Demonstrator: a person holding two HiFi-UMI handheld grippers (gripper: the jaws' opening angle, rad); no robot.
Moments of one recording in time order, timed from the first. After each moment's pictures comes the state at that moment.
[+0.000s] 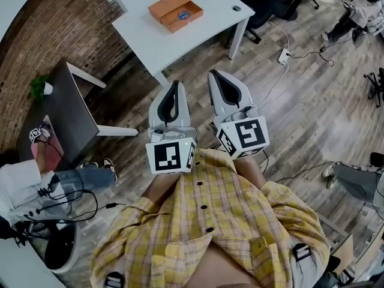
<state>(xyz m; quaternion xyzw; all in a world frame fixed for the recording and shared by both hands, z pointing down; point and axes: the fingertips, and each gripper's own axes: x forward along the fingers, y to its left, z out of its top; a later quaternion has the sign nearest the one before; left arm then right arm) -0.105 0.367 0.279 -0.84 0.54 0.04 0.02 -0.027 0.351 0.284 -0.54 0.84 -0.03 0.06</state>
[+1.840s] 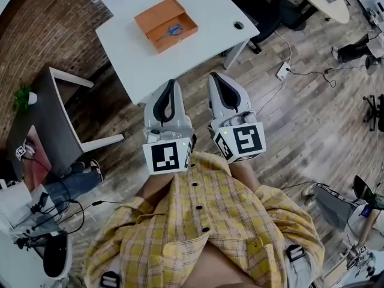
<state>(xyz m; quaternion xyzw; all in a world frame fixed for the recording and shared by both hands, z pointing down) -0.030 0.136 0.308 -0.81 0.58 0.02 -0.01 0.055 0.122 0.315 -0.52 0.85 -0.07 0.03</state>
